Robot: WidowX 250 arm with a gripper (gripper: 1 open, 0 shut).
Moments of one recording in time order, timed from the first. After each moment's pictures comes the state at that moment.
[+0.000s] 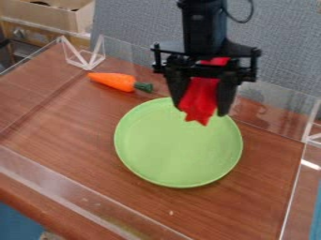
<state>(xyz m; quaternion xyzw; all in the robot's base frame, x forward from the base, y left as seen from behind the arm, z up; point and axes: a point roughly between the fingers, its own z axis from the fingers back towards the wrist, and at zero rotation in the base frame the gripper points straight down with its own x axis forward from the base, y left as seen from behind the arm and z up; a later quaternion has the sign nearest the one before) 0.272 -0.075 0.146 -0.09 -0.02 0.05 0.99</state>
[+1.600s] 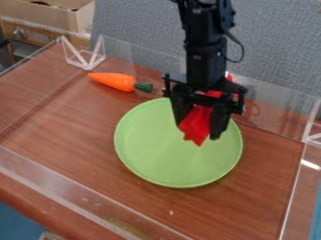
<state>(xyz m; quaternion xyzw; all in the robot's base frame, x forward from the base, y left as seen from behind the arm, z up) 0.298 -0.079 0.089 -0.09 0.03 -0.06 0.99</state>
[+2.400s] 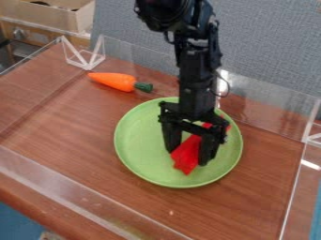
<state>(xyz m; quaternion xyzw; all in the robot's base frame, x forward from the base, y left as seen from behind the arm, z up) 0.305 -0.059 0.033 -0.08 0.08 -0.10 0.99</state>
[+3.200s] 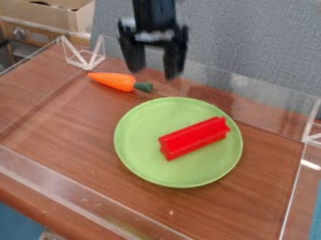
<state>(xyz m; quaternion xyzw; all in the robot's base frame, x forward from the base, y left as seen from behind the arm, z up) 0.324 0.012 0.147 -0.09 -0.01 -0.07 0.99</state>
